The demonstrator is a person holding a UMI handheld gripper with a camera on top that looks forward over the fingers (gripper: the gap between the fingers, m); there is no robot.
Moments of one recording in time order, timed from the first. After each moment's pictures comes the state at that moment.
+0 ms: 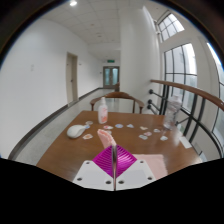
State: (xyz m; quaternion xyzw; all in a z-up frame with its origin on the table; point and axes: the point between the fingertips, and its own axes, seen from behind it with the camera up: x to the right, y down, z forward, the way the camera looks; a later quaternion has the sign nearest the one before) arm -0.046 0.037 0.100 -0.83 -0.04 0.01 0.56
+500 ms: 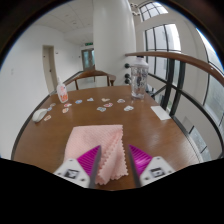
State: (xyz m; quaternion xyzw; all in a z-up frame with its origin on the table) arm 0.118 0.013 0.007 -0.89 0.07 -0.01 0.46
